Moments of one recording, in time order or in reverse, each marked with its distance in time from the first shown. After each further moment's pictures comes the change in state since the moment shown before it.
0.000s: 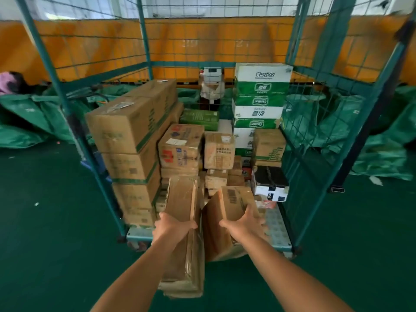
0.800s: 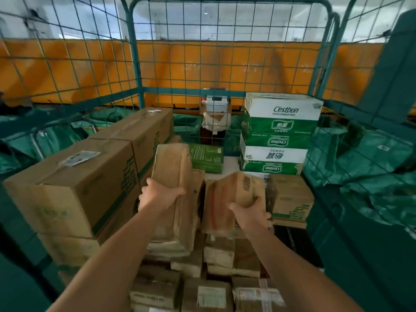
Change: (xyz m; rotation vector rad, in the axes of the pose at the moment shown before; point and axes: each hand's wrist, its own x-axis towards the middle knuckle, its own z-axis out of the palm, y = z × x) left_hand 0.328 0.318 -0.048 -0.049 0.215 0.172; right_hand 0.345 -0.254 -0.067 0.378 0.070 -0.017
